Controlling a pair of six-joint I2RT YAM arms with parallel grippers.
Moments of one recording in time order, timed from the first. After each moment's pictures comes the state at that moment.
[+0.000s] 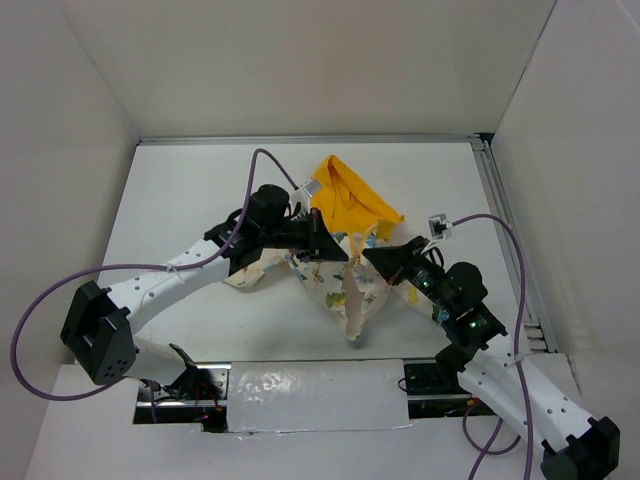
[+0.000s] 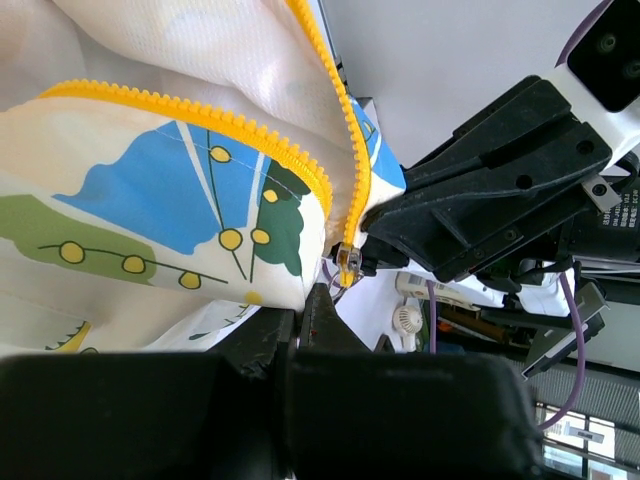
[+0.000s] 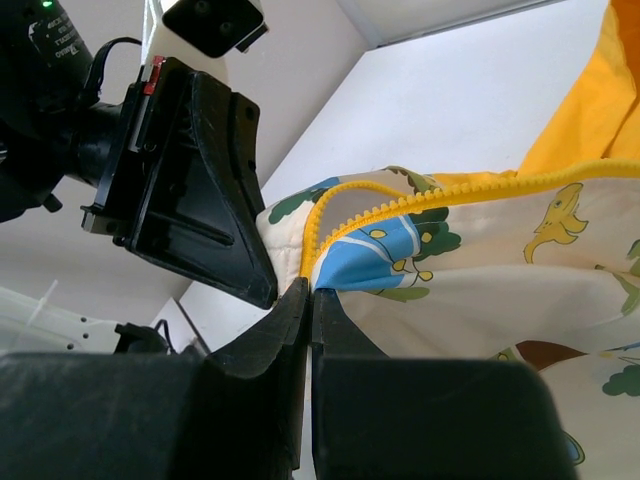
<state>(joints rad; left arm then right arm) -0.71 1.39 1.09 -0.14 0.56 -0.92 0.51 0.51 0.35 0.26 -0.23 0.70</state>
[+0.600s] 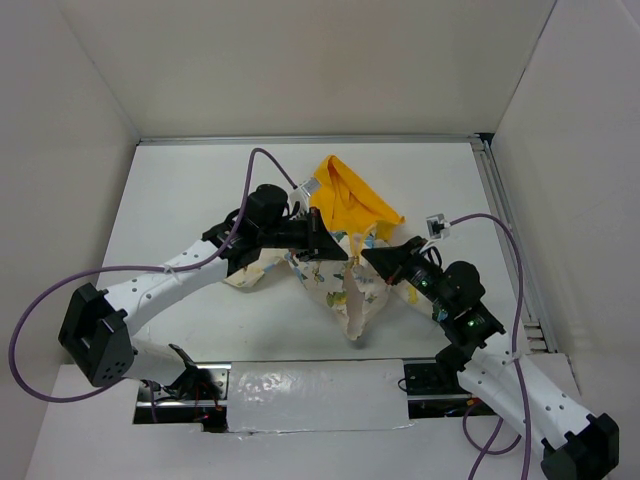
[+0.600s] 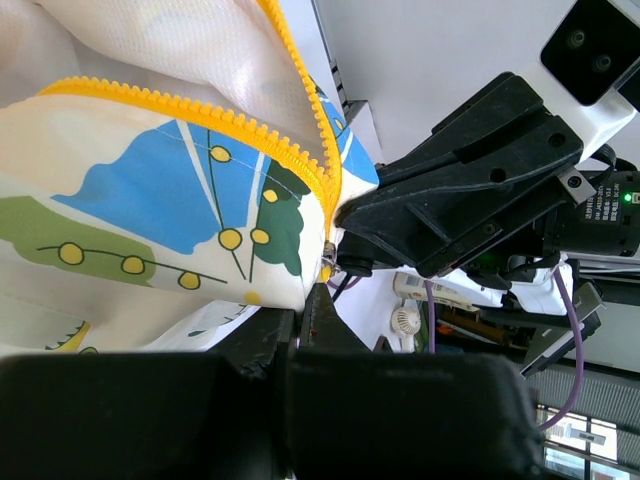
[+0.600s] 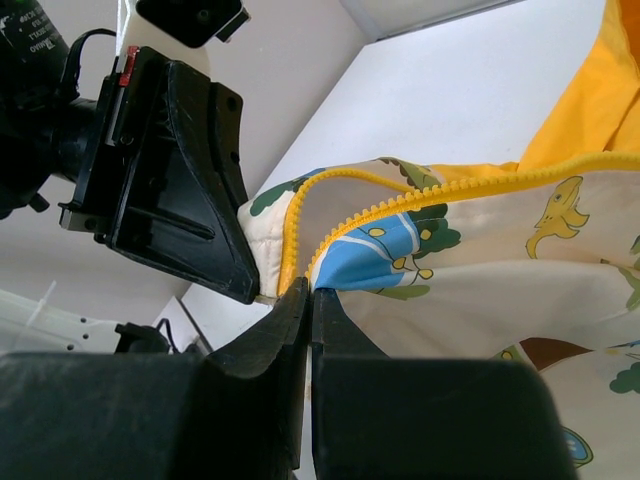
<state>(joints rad) -0.71 1.38 1.09 -0.14 0.56 -0.92 0.51 0.53 0.34 0.27 -0.24 0.71</state>
